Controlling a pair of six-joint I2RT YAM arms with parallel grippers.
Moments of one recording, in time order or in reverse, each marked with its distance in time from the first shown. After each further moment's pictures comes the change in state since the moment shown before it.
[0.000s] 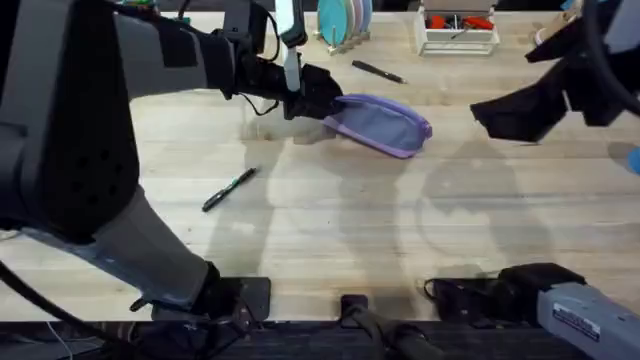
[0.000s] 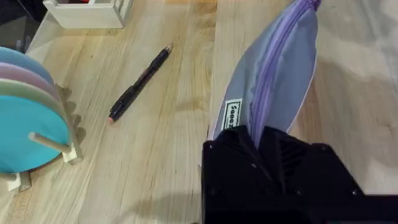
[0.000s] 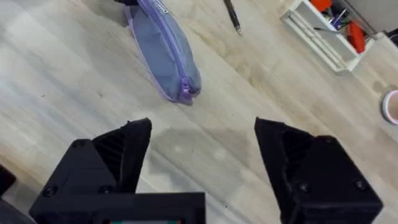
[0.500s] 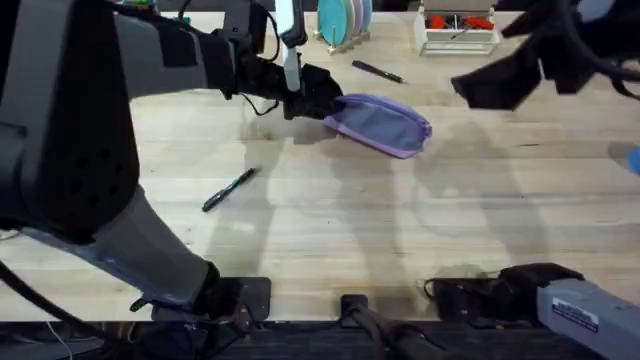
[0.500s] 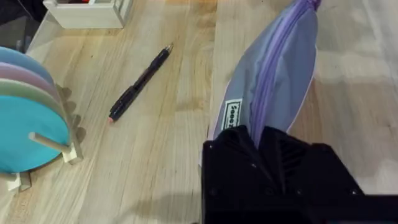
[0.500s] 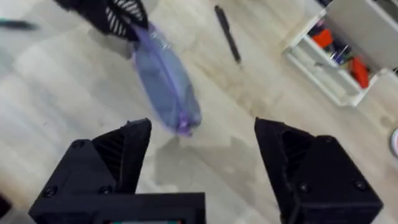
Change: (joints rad) left arm 0.000 0.000 0.000 0.000 0.000 0.000; right arm -0.008 0.095 0.000 0.146 -0.094 0.003
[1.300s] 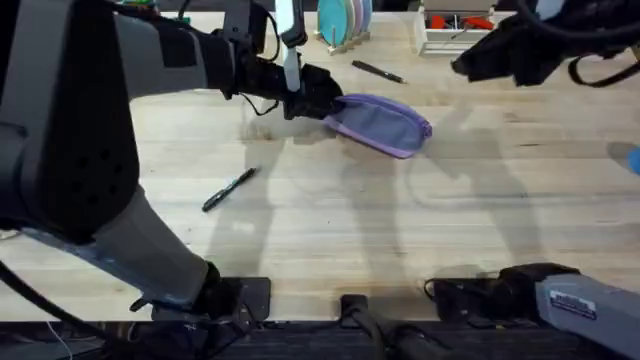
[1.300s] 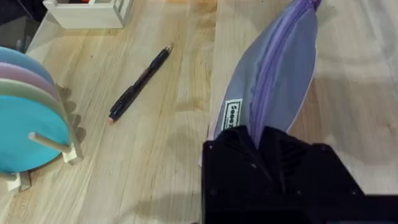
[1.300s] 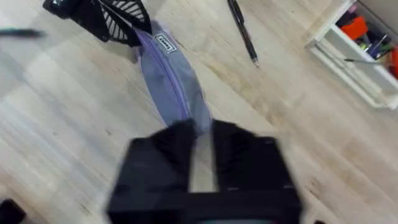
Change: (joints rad) left arm 0.000 0.000 0.000 0.000 0.000 0.000; right arm 0.000 0.129 0.000 0.043 -0.045 0.051
